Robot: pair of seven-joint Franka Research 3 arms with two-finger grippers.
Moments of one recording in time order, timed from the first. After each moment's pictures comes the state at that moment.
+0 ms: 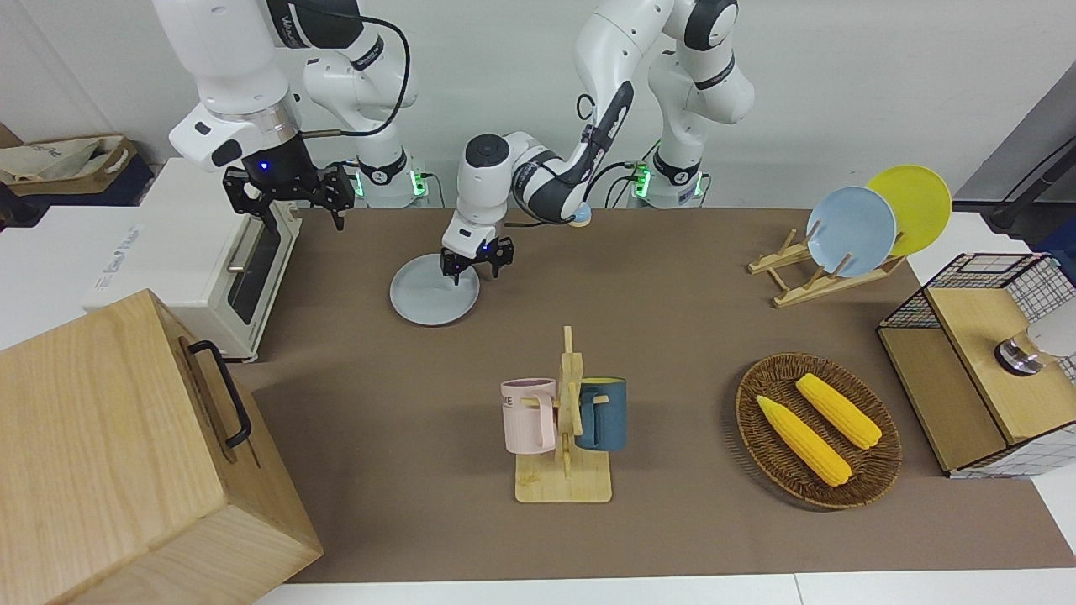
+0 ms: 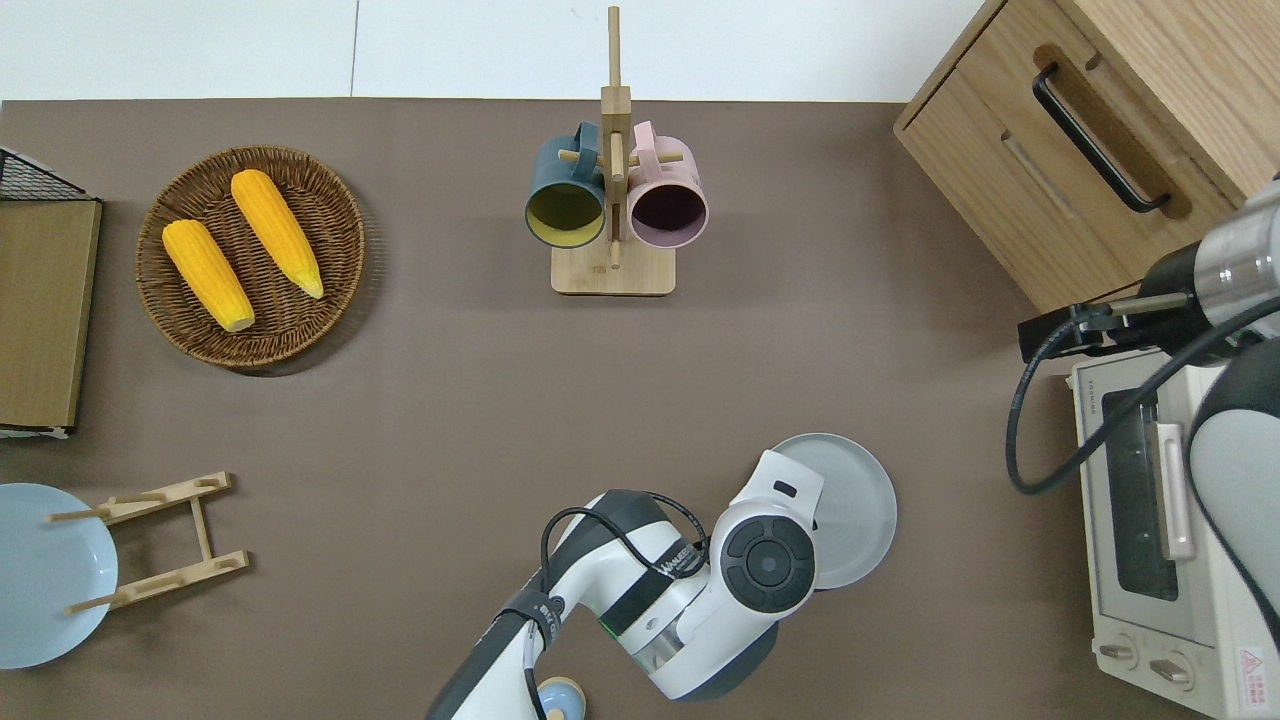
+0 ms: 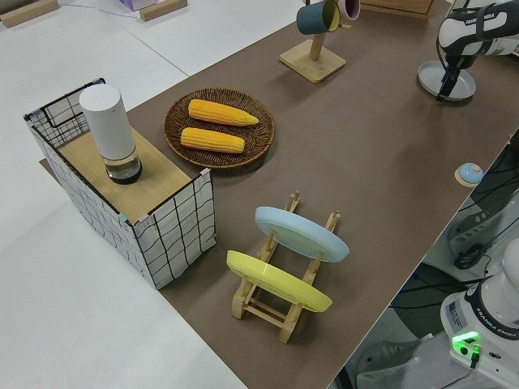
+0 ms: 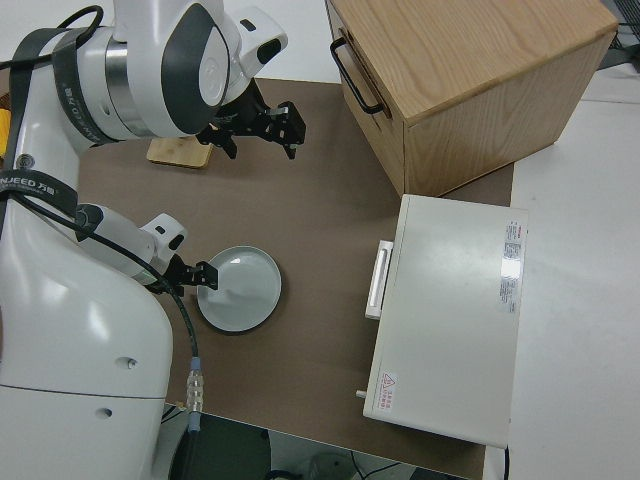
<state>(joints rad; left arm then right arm) -0.74 0.41 -0.19 -1.86 -0.05 2.36 -1.15 -0.07 0.06 0.16 -1.49 -0.04 1.53 0.02</state>
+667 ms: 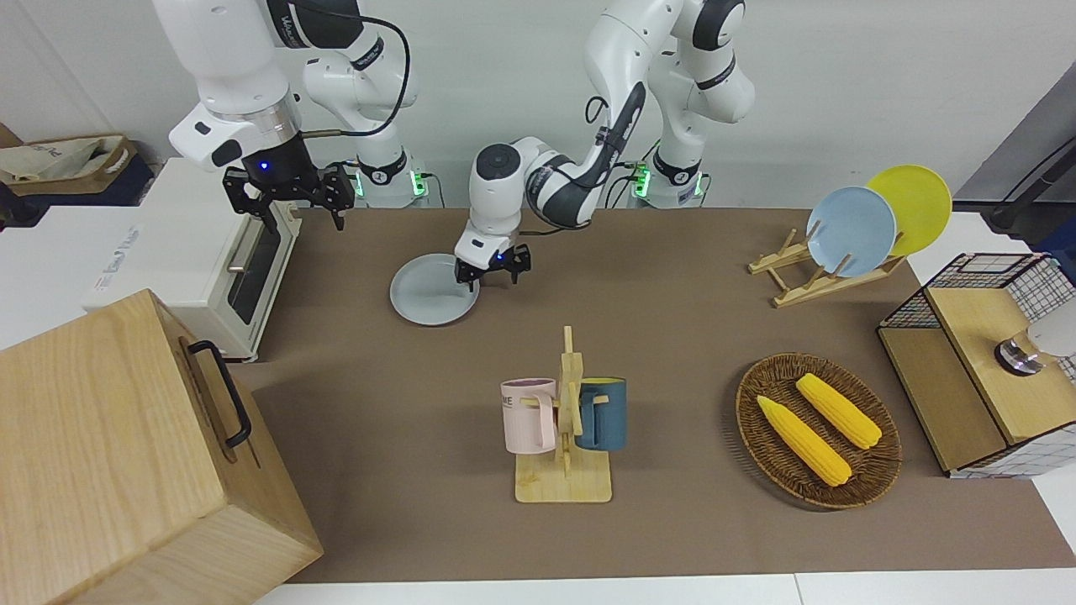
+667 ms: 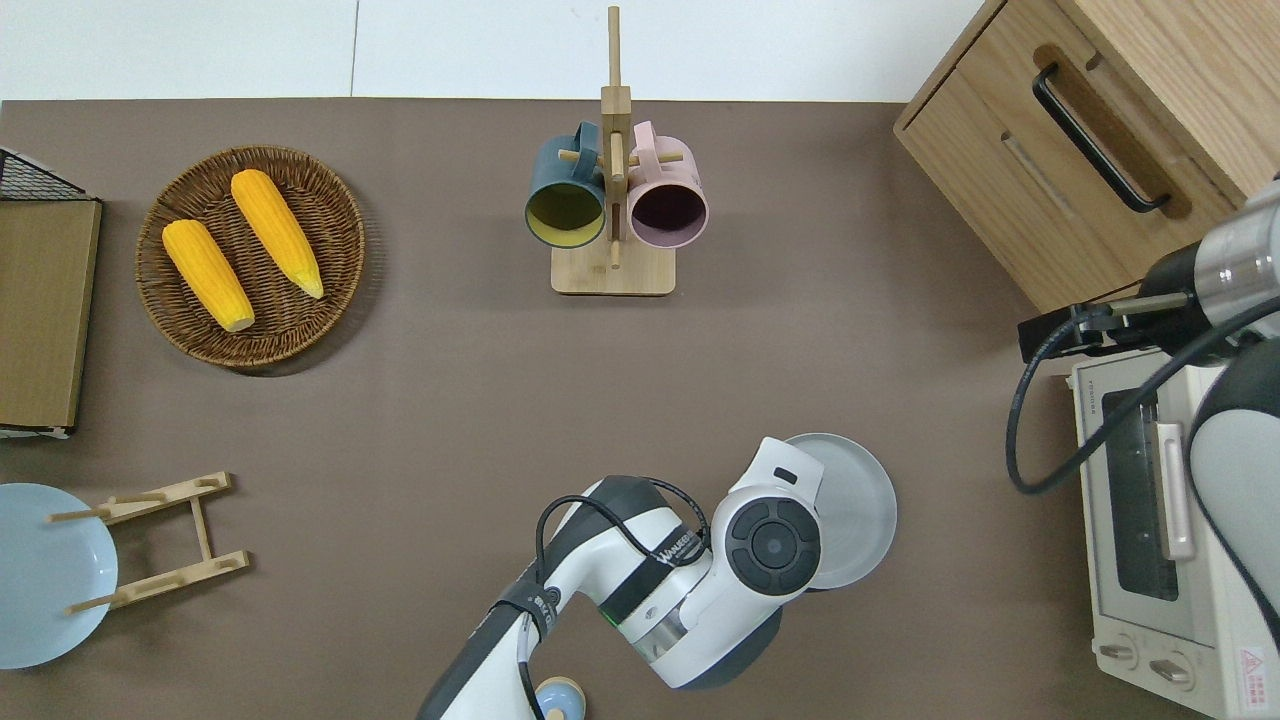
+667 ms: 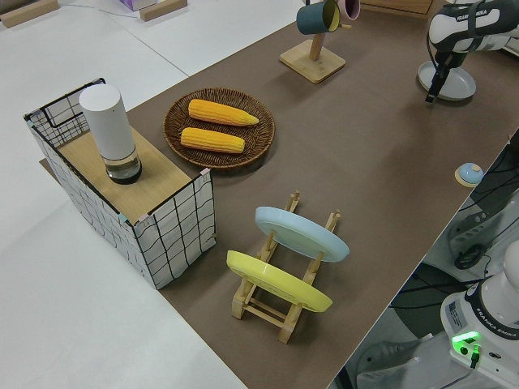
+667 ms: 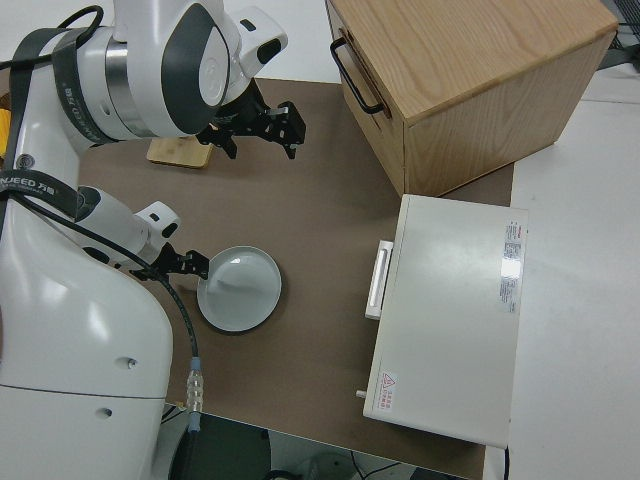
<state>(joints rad) -0.69 0.39 -0.17 -1.85 -0.04 2.26 -1.03 -0.07 0.06 0.16 -1.49 -0.04 1.53 0.02</state>
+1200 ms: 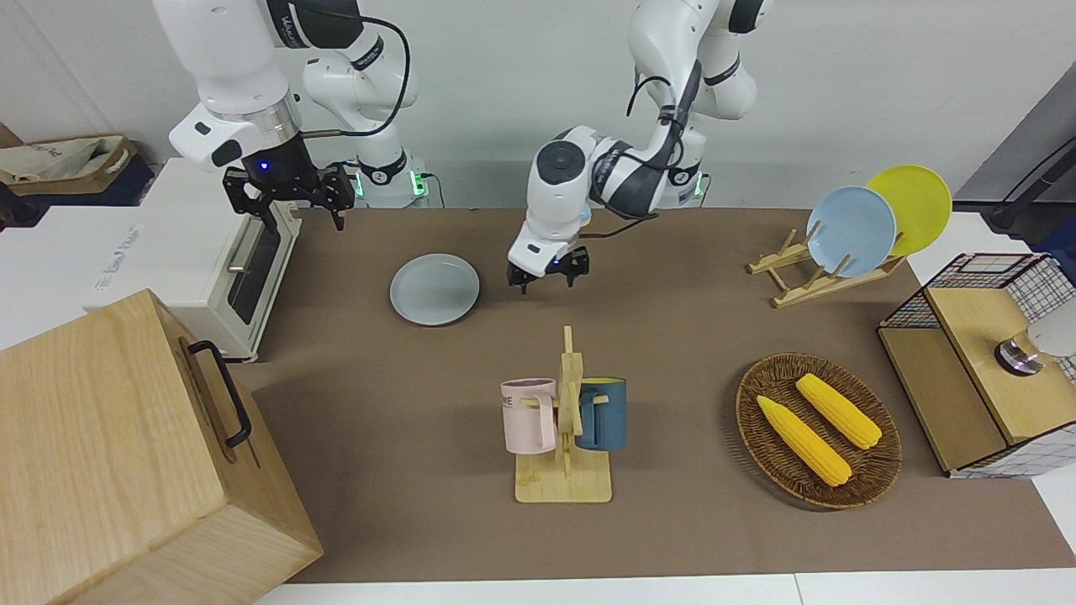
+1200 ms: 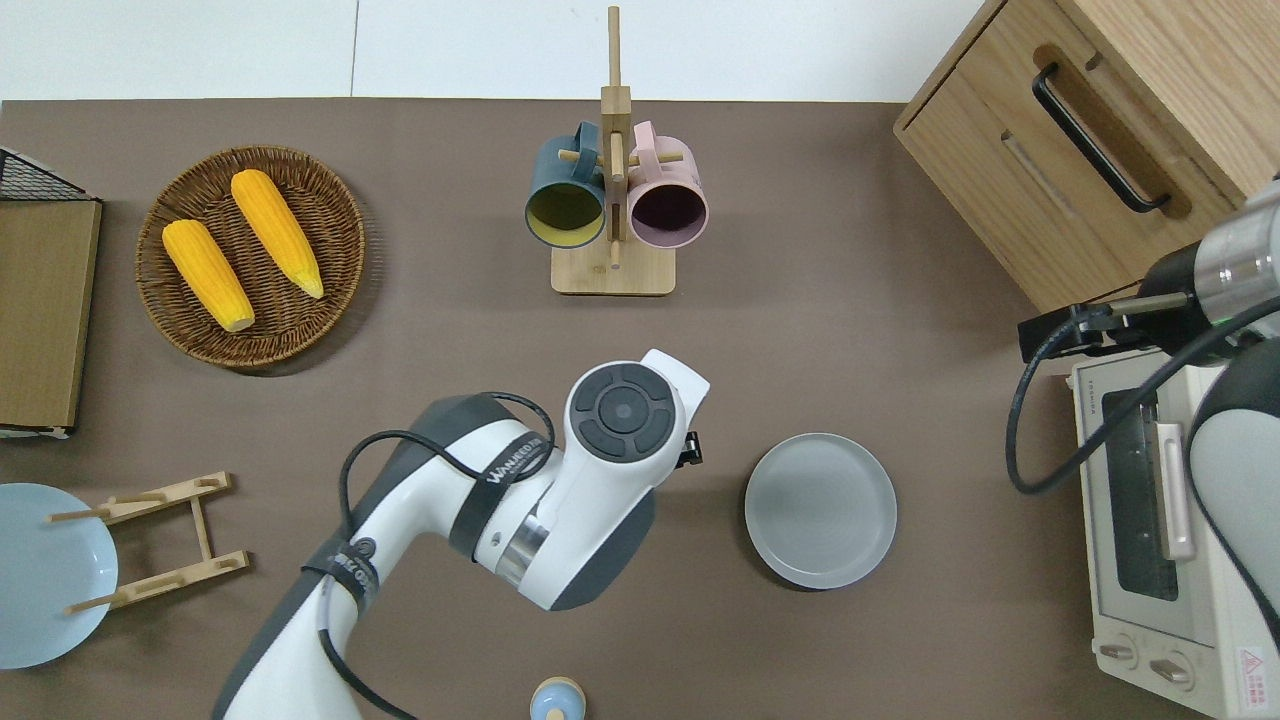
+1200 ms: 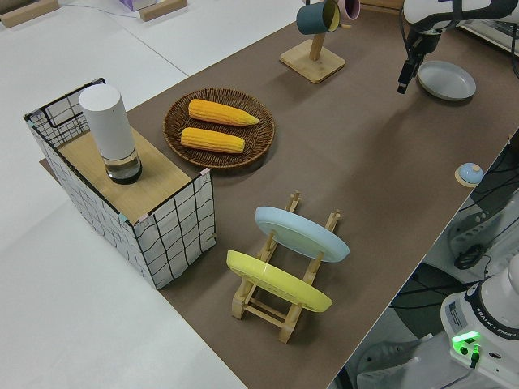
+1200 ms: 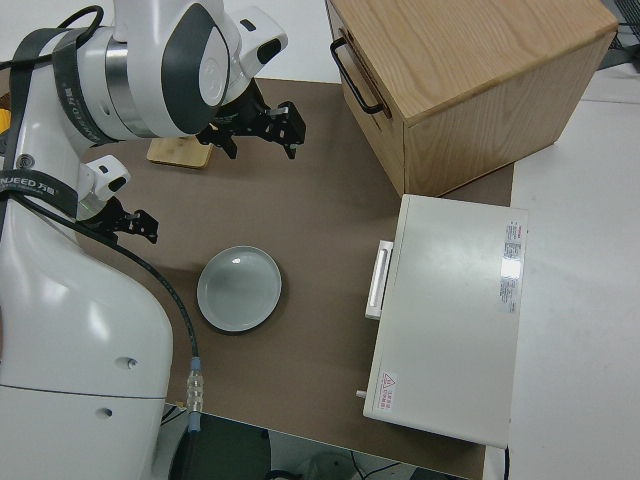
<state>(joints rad) -0.50 0.27 -0.17 -1.85 -0.05 2.04 -0.77 -0.07 0.06 0.16 -1.49 -0.04 1.53 0.02</state>
